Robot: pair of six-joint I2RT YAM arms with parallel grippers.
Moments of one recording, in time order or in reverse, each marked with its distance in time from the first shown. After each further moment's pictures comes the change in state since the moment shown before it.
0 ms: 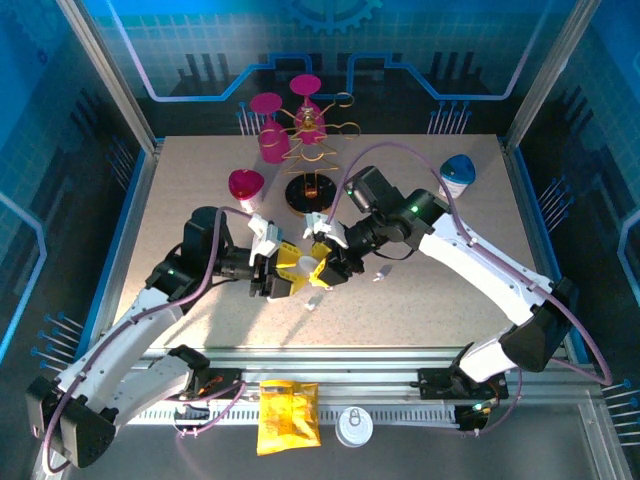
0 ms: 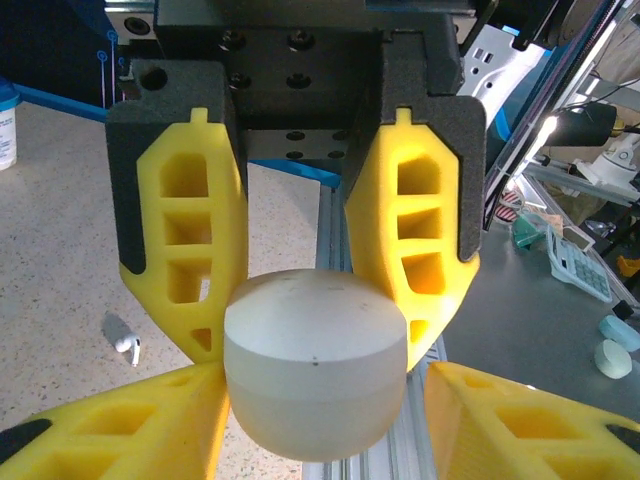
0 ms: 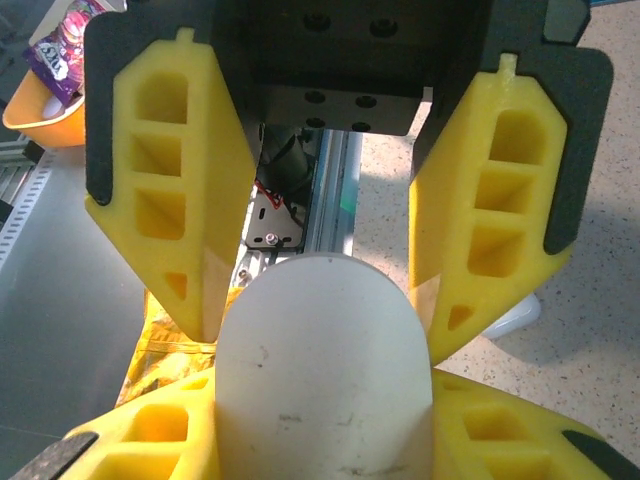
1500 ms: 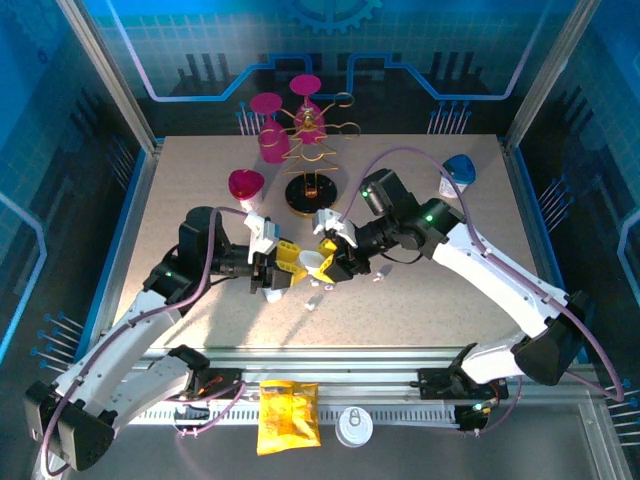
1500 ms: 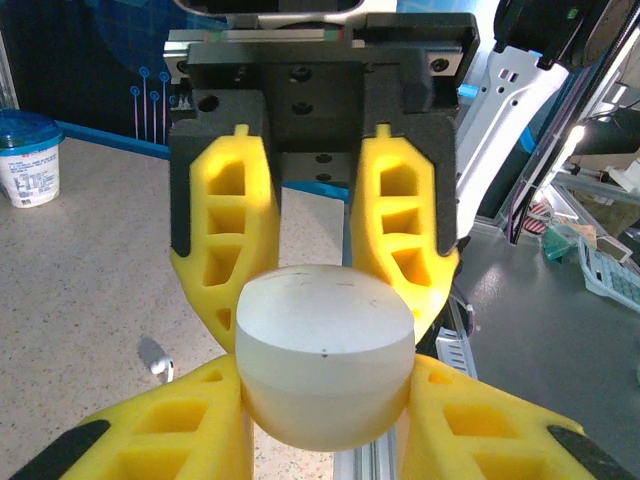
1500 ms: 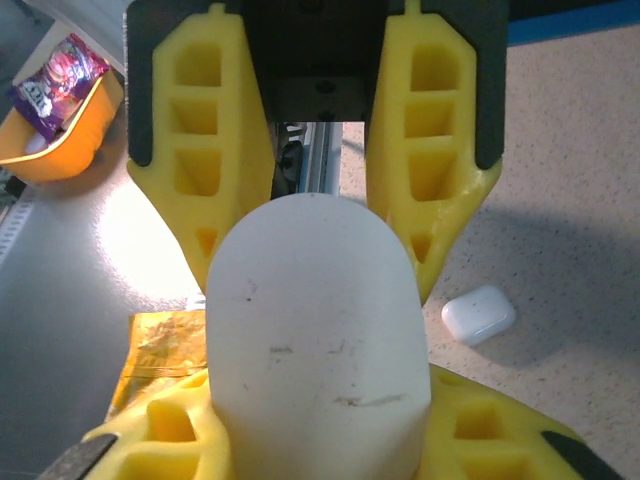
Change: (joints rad) left arm -0.001 -0.023 -0.002 0.061 -0.048 -0.012; right arm -0.042 -0.097 -0.119 0.135 -0.018 0.077
